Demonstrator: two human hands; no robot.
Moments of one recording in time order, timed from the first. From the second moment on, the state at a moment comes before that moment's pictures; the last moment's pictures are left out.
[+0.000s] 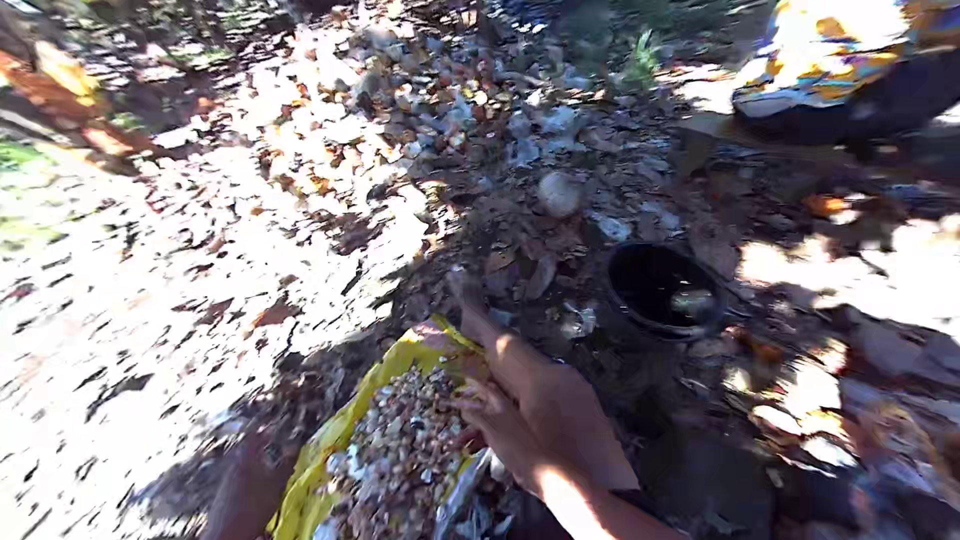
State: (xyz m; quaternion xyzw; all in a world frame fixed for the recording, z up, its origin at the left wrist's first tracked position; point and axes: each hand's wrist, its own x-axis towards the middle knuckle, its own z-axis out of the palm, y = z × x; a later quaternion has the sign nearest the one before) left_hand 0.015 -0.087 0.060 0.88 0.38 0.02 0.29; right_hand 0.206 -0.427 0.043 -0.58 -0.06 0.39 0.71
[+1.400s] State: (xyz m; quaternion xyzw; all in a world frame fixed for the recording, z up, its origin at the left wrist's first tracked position) left_hand -0.092 -0.108 -0.155 0.67 0.68 -0.06 0.30; right_hand 0.225 -0.353 -0.134 -0.78 -0.25 0.57 0.12
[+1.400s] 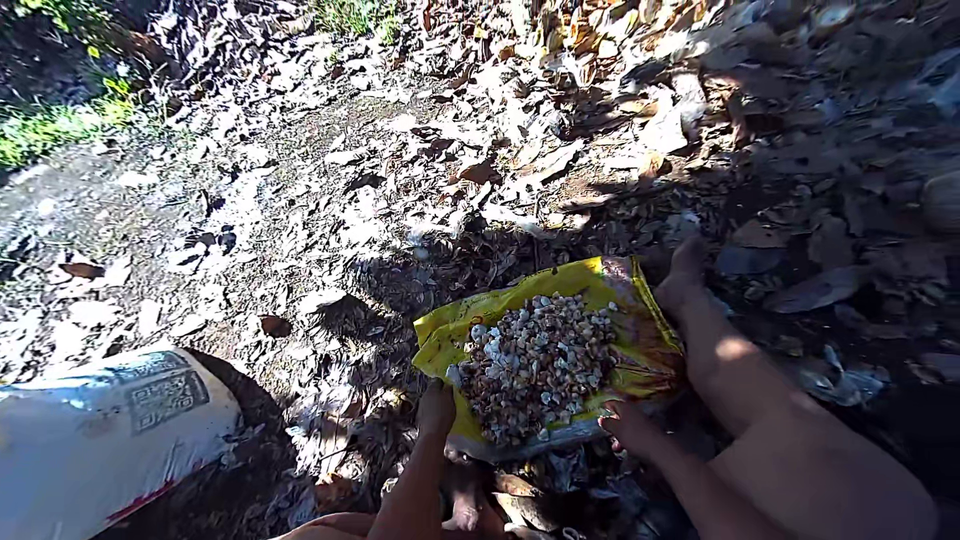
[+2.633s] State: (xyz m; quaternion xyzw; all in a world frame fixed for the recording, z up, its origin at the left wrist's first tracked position) left_hand -0.116 -0.120 -0.122 0.59 0.73 0.05 0.35; right_hand 0.238 -0.362 -0.167 -0.70 0.08 0.55 0.45
